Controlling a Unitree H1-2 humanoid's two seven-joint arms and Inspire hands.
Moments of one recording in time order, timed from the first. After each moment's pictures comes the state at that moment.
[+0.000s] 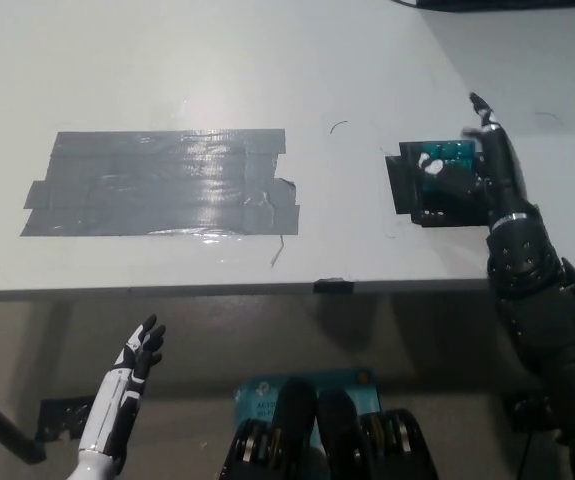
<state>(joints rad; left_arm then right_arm) 0.03 0.14 -0.03 0.04 0.09 -0.17 -0.04 -0.84 -0.17 0.09 0.89 -0.28 -0.11 -0.25</state>
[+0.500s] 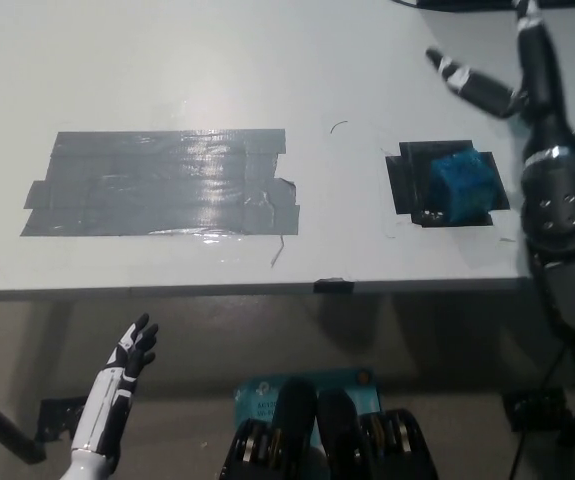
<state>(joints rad) 0.03 0.15 -0.02 0.03 0.08 -0.16 -0.04 -0.83 -0.23 0.07 0.44 -0.31 -0.08 -0.25</state>
